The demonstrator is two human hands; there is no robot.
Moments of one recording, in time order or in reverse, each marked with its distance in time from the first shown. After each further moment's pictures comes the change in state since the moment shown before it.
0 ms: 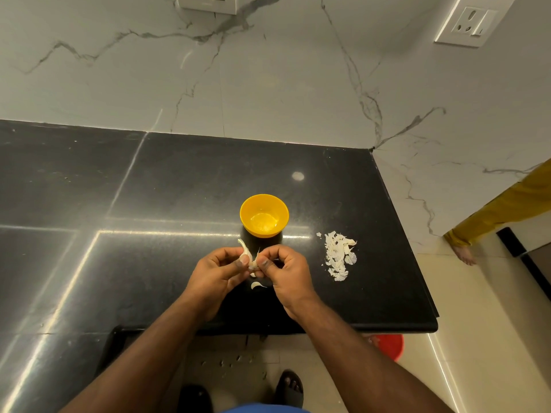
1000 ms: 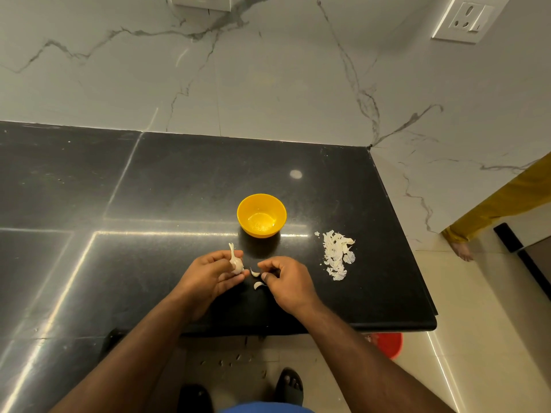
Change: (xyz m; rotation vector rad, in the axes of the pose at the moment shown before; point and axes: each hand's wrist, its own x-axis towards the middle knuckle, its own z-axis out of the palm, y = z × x) left_hand 0.012 0.006 -0.010 -0.065 0.015 -0.186; right_hand 0.011 0.018 -0.014 -0.619 -0.049 -0.024
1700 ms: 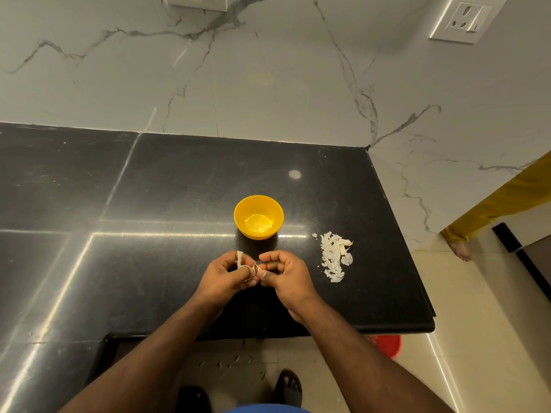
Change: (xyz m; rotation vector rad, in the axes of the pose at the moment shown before) left_hand 0.009 -0.021 0.021 0.271 -0.079 0.245; right_hand 0.002 -0.001 -0.002 0.609 -0.044 0.166
